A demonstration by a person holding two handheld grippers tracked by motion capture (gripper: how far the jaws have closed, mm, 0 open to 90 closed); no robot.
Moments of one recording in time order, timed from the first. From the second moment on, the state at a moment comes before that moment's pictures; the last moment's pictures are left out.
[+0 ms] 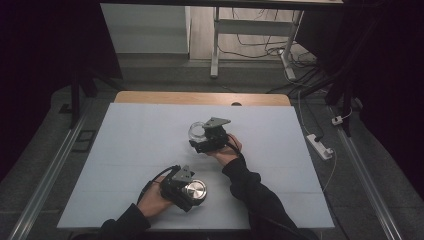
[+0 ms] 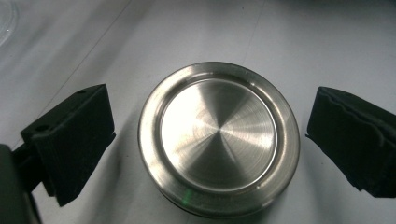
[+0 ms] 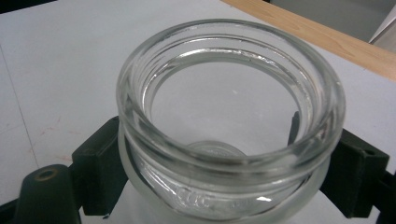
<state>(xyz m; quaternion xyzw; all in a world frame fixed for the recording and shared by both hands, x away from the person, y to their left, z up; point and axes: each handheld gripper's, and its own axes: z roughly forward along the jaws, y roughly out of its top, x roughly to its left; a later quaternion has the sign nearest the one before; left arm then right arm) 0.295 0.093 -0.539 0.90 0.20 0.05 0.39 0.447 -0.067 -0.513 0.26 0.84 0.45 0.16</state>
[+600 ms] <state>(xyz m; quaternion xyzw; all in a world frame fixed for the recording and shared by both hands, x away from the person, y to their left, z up) 0.292 0.110 -0.527 0.88 0.23 0.04 0.42 0.437 -0.069 -0.508 0.26 0.85 0.43 0.16</state>
